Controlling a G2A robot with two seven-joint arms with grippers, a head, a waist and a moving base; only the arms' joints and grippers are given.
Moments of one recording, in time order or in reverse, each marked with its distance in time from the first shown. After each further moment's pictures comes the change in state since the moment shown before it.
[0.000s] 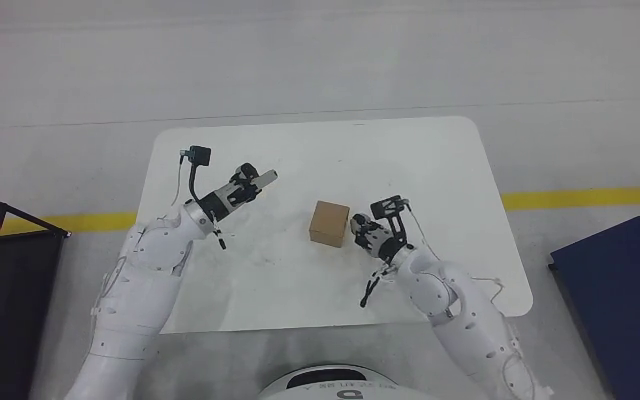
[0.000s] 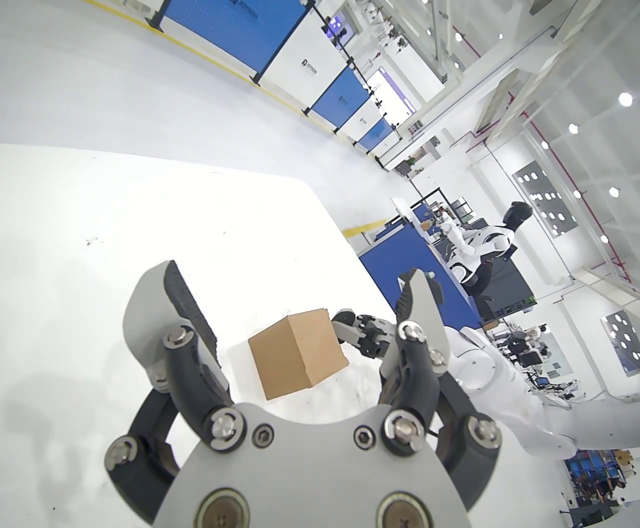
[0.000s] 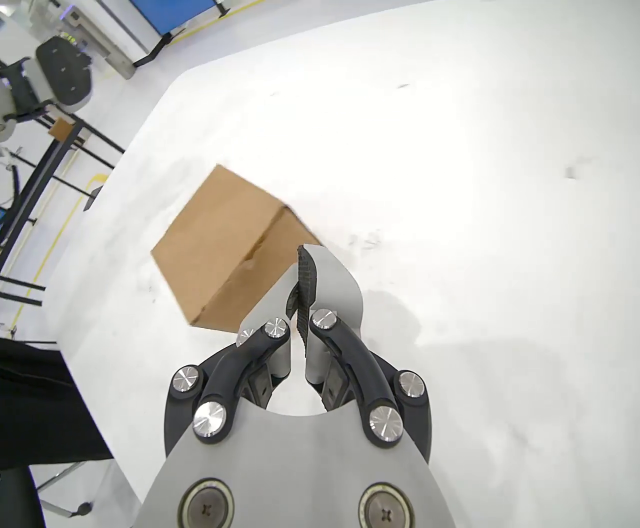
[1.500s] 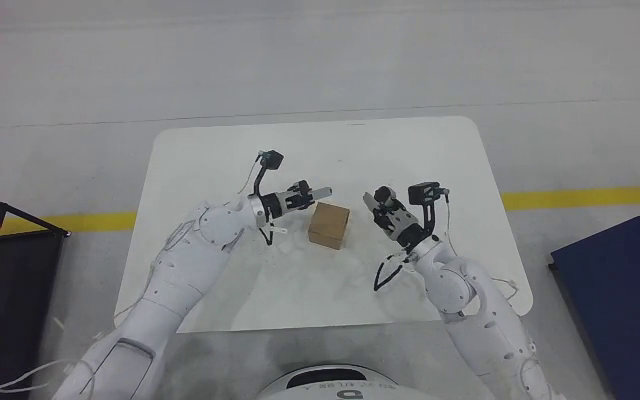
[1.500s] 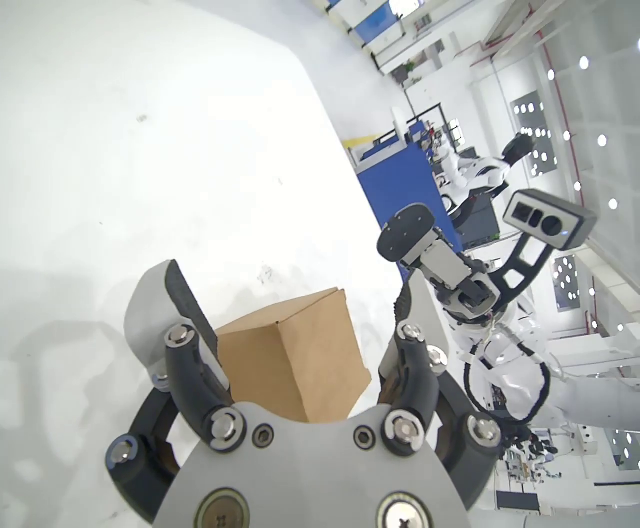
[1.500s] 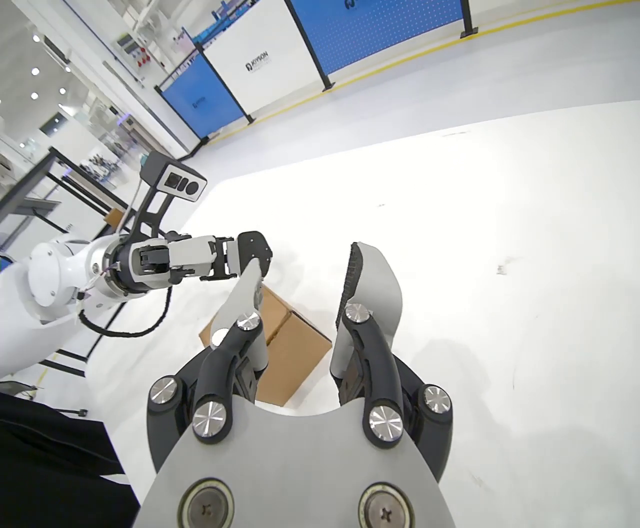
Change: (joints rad) left arm -0.297 -0.091 0.353 0.383 -0.075 -0.008 -0.061; right arm -0.054 0.013 0.143 -0.061 0.139 -0.082 -0.194
